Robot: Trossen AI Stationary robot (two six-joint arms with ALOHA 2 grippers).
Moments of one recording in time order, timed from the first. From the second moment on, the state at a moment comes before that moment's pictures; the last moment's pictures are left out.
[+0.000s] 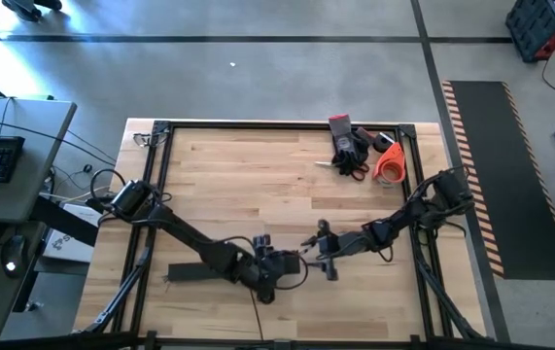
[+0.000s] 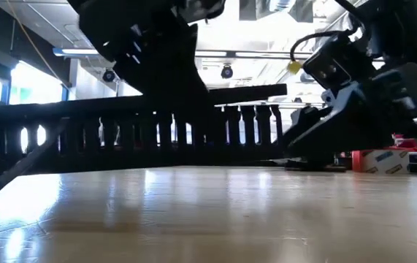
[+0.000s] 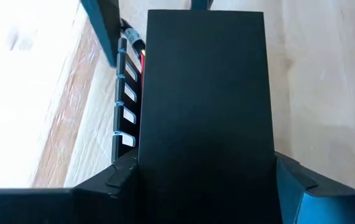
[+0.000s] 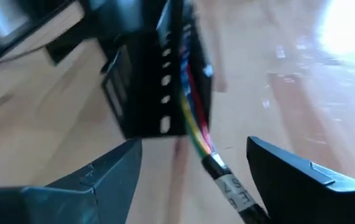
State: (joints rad) left arm -0.49 1.97 1.29 -0.29 -0.49 -0.39; right arm 0.39 1.84 0.47 0.92 0.22 0.14
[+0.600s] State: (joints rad) left arm -0.50 1.97 1.29 -0.29 -0.51 -0.38; right arm 0.40 1.91 0.61 0.88 0.18 0.07
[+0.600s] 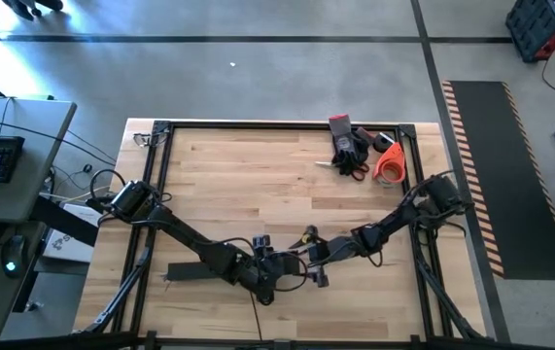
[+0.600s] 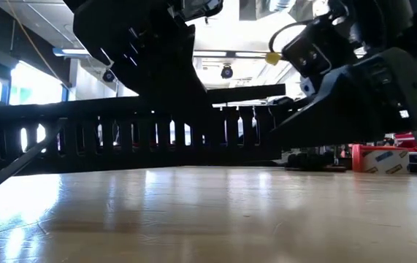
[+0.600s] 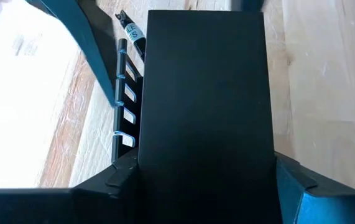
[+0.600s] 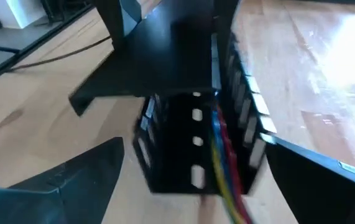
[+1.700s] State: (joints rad) left arm -0.51 1.98 1.29 -0.34 -0.58 -0.46; right arm 0.45 2.02 0.67 0.92 0.32 0.05
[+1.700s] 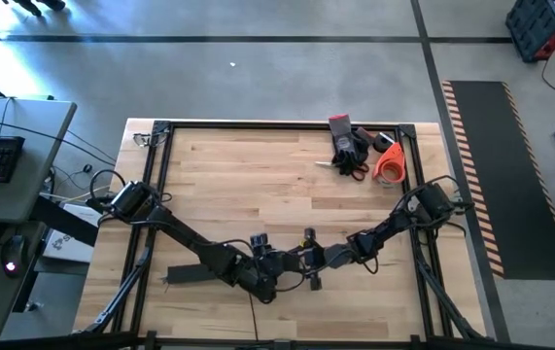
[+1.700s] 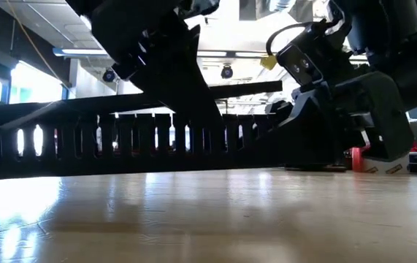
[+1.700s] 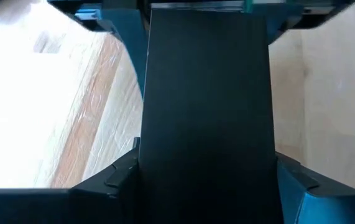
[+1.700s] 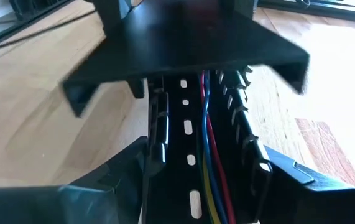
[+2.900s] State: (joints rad) left arm -0.49 2.04 1.29 -0.35 -0.64 -0.54; right arm 0.46 2.02 0.67 0.90 0.29 -0.02
